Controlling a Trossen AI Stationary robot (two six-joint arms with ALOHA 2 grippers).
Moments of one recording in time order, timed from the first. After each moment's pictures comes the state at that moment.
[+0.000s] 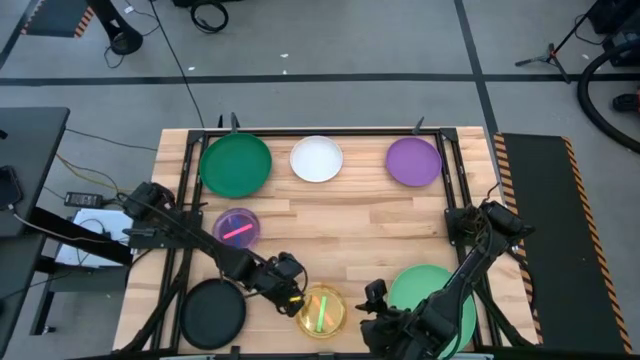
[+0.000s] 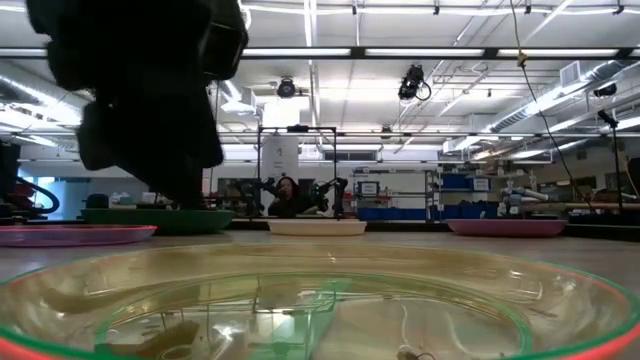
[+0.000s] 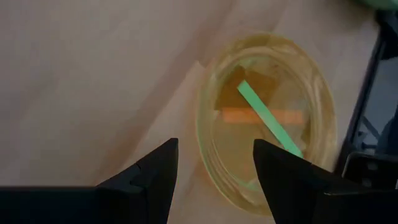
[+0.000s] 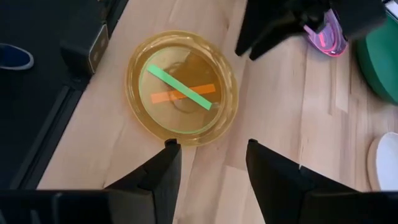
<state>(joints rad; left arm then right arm) -0.57 1.77 1.02 -0.16 -0.25 -1.16 0.86 1.98 1.70 -0.96 0.63 0.37</state>
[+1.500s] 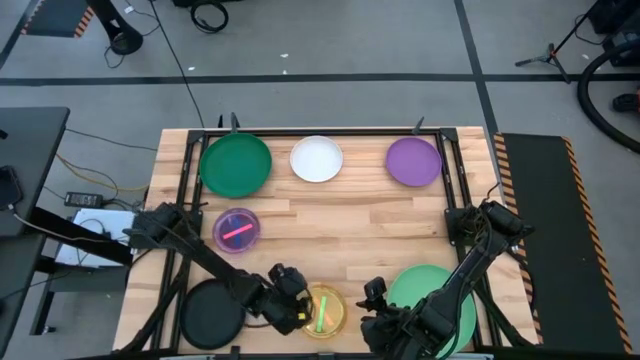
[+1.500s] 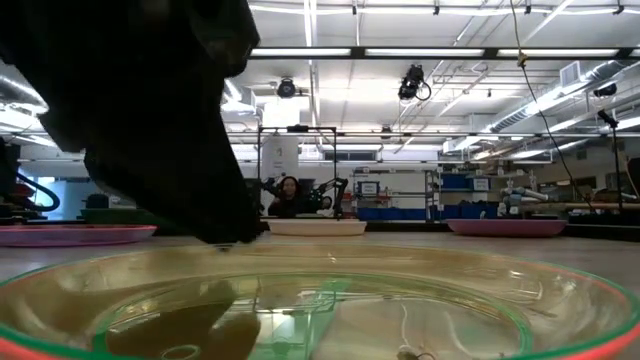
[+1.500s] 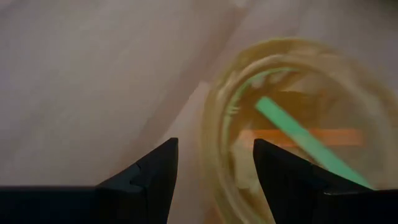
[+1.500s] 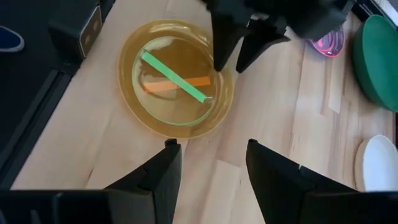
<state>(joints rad) -0.65 2.00 1.21 -0.27 -0.58 -1.12 0.85 1.98 1.70 -0.99 0.63 0.32</state>
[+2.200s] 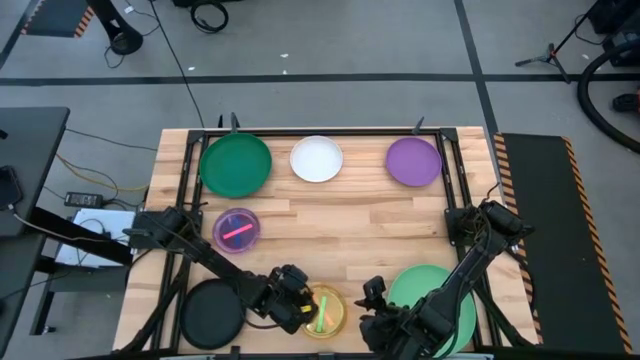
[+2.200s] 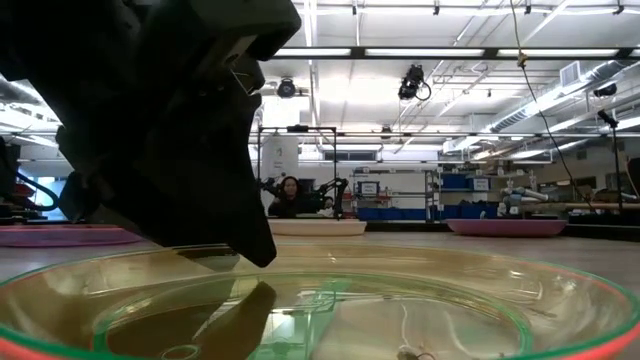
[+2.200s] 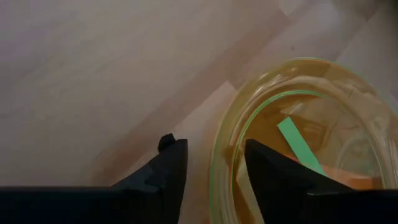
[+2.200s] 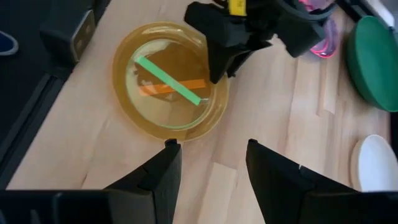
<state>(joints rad) -0.65 2.05 1.24 -0.30 -0.54 -1.43 0.85 1.98 1.70 -0.99 0.65 0.32</state>
